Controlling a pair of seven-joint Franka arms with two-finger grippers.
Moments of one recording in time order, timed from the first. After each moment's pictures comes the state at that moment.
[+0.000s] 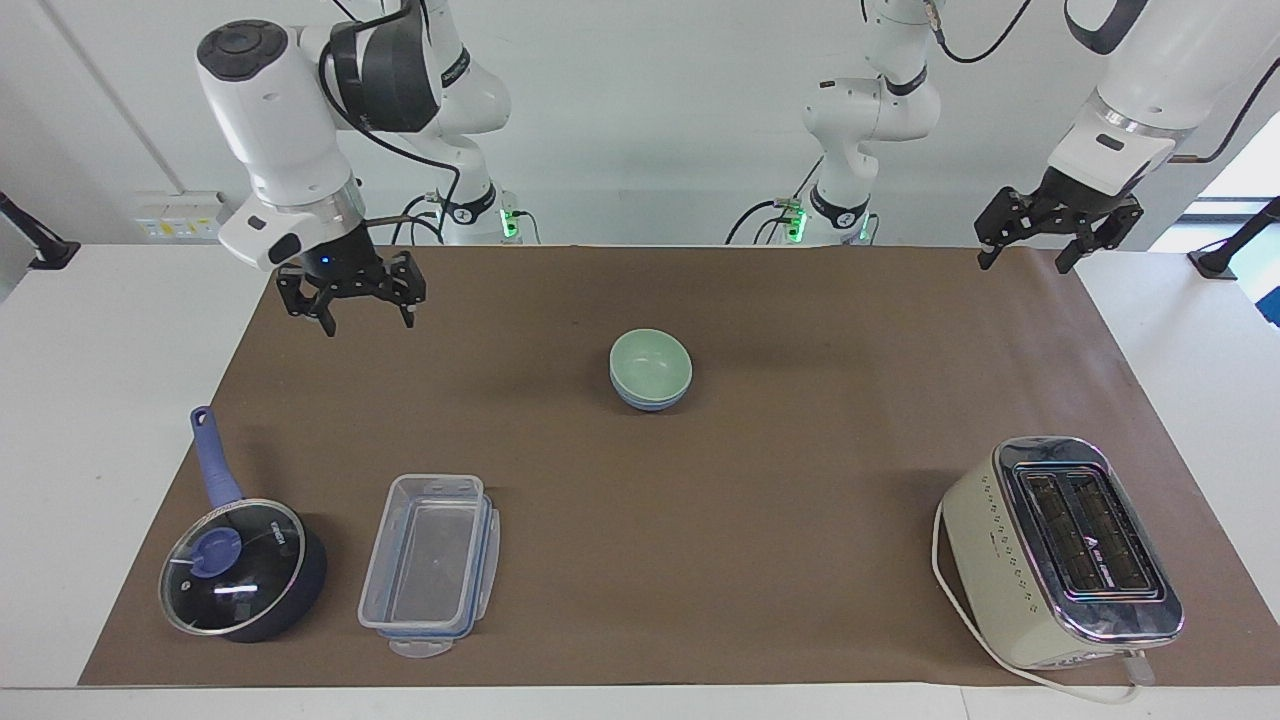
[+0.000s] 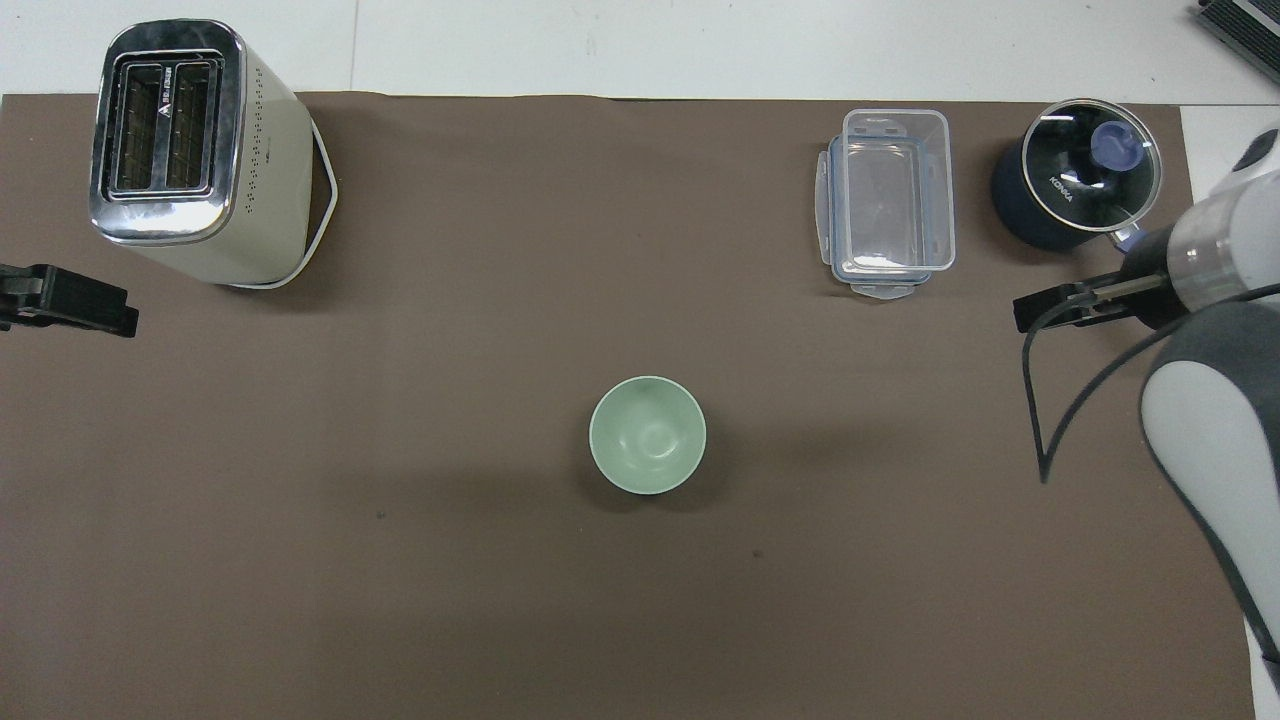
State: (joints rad) left arm -0.12 0.03 0.06 -1.46 -0.02 1.48 0.06; right arm 0.01 0.01 0.03 -1.69 -0.03 1.74 -0.10
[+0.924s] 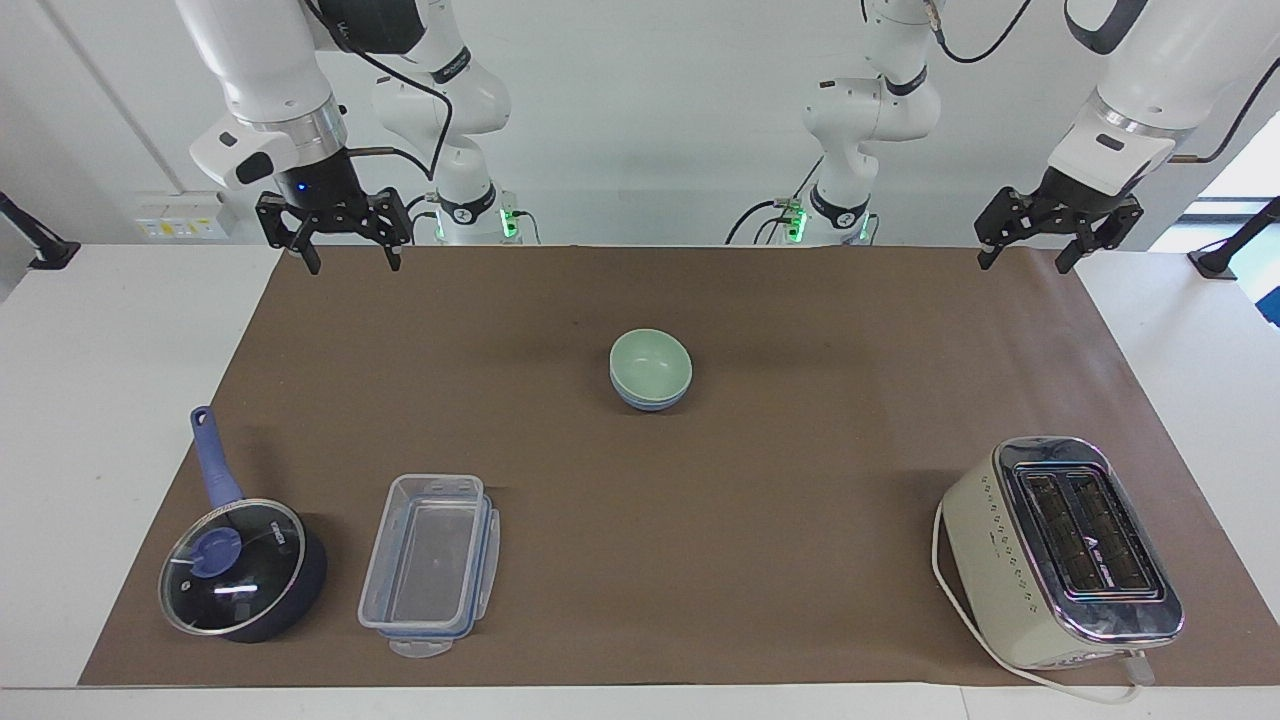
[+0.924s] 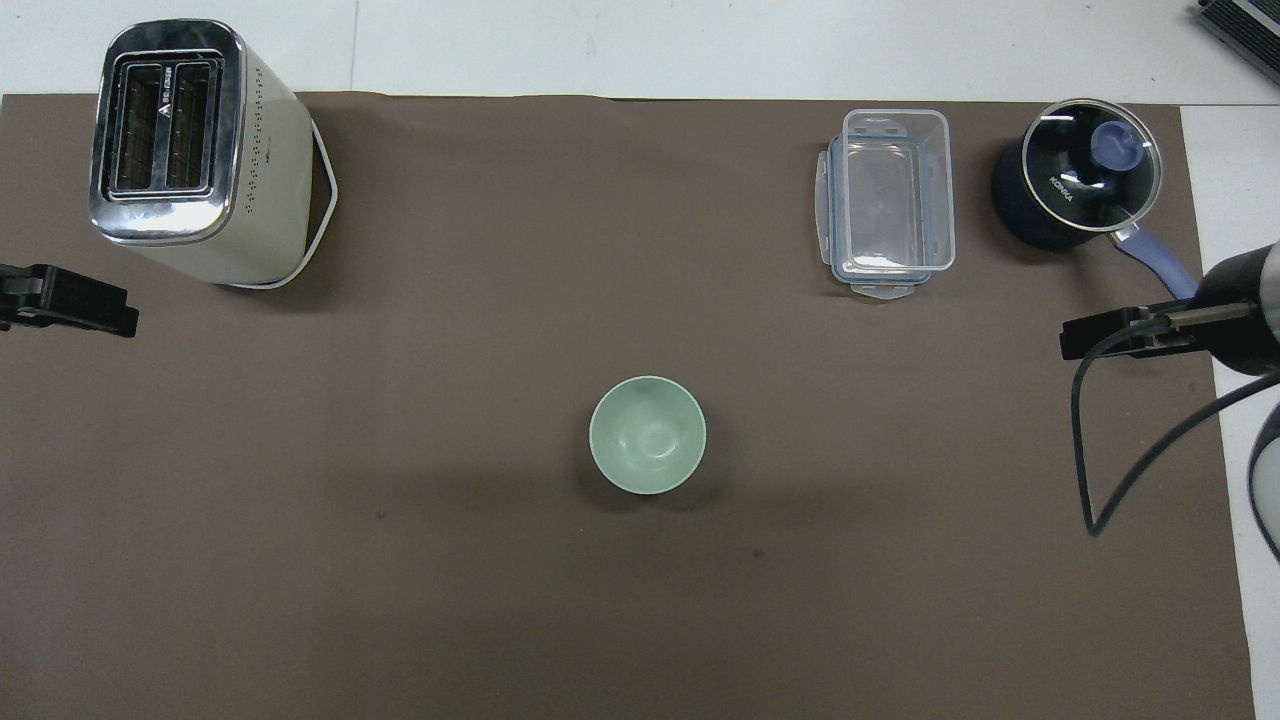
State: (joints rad) left arm -0.12 0.03 0.06 -1.46 -0.02 1.48 0.06; right arm 0.01 -0.06 0.04 -1.64 -0.03 1.61 -0.01
